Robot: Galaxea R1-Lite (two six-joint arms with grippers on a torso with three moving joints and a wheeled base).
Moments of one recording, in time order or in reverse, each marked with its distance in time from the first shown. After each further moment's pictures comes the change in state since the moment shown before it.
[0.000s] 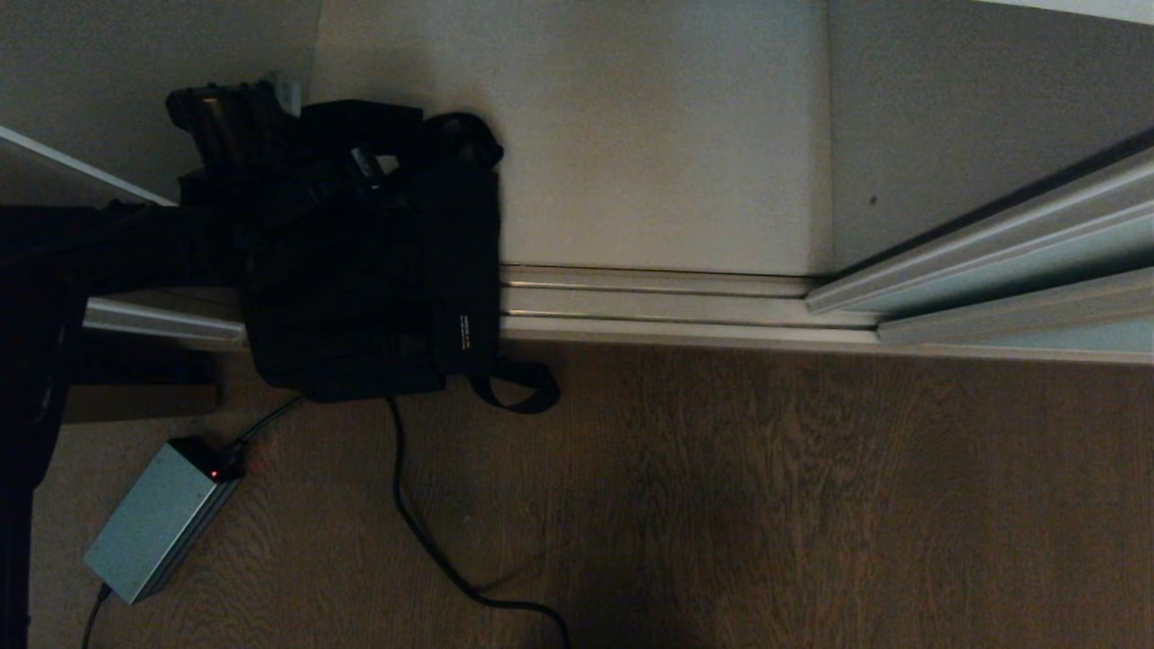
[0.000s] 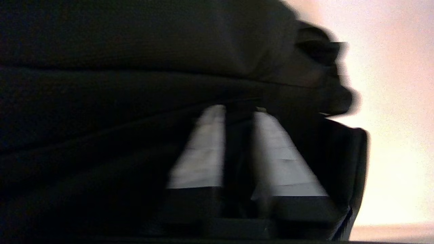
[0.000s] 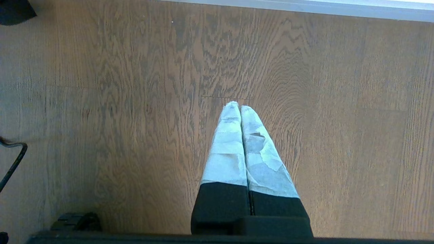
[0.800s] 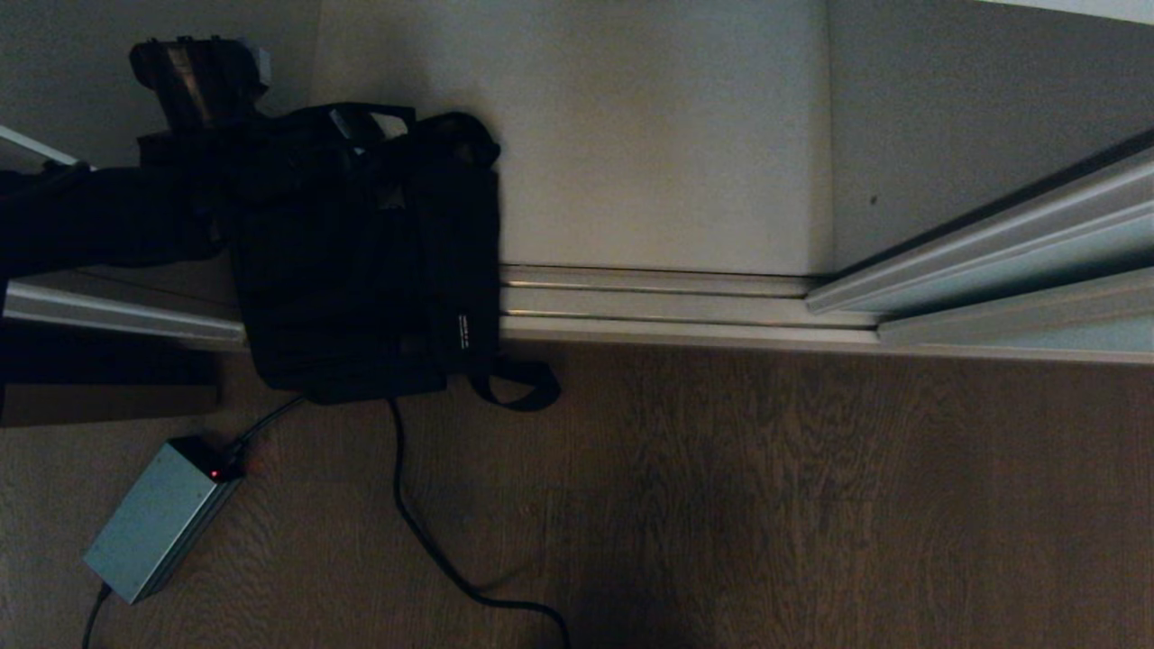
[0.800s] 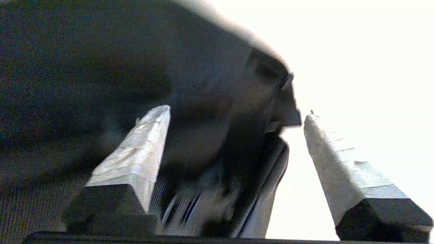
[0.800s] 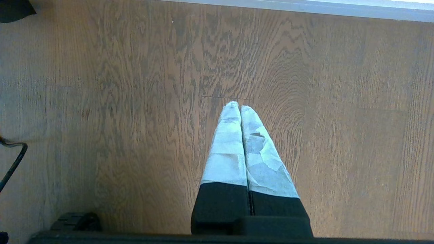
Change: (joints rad) left arm -0.030 -0.114 0.028 0.131 0.001 -0.171; right arm 0.000 0.000 0.000 0.000 0.000 -0.001
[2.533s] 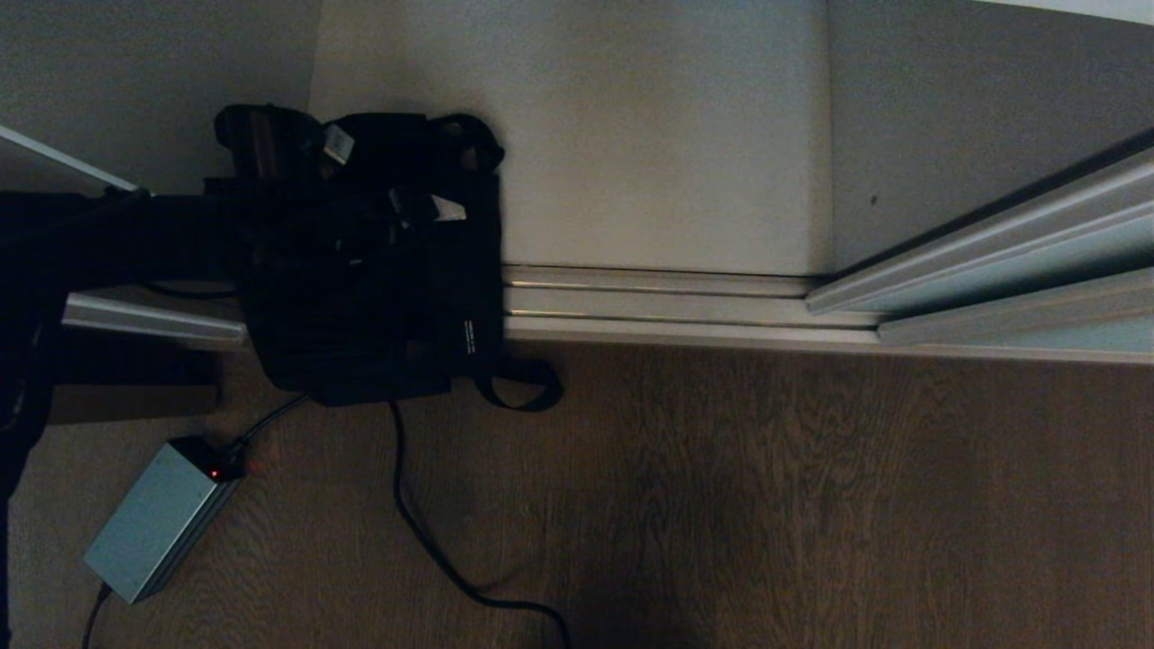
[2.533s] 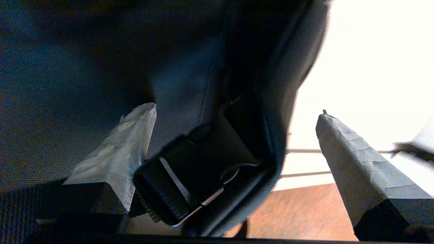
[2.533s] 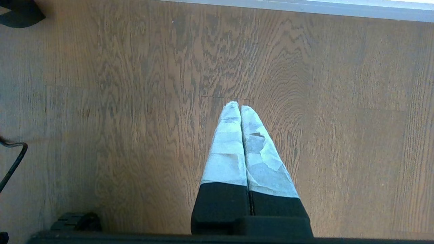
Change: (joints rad) left arm -0.039 0.056 0.025 0.204 -0.175 0.071; right arm 0.000 0.000 0.000 -0.001 0.000 0.001
